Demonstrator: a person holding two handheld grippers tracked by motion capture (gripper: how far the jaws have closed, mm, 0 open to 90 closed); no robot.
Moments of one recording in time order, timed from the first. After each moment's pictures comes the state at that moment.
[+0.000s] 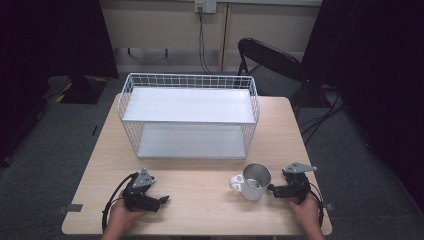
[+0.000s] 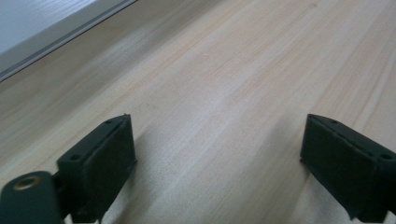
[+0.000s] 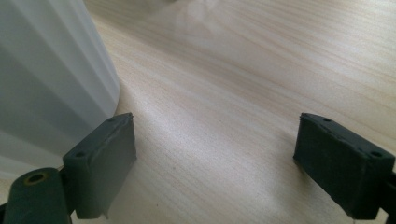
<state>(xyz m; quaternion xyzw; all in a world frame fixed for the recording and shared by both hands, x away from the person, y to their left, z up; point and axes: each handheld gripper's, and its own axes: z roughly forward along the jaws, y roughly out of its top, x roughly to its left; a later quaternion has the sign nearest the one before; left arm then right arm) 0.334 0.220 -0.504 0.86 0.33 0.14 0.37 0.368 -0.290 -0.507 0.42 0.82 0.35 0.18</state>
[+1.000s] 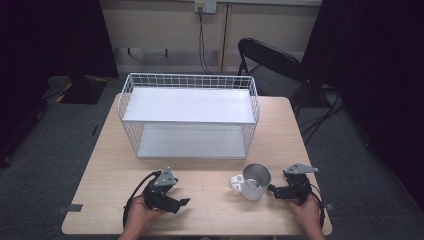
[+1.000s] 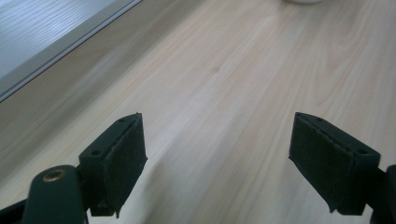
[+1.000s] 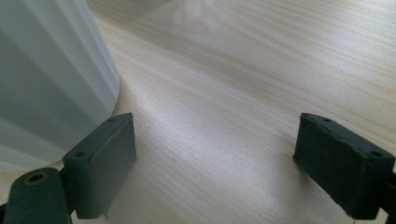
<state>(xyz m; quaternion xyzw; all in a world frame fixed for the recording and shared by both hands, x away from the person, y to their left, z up) 0.331 0.151 -0.475 0.88 0.27 0.08 0.39 0.364 -0.292 -0.507 0.42 0.81 0.35 0.18</state>
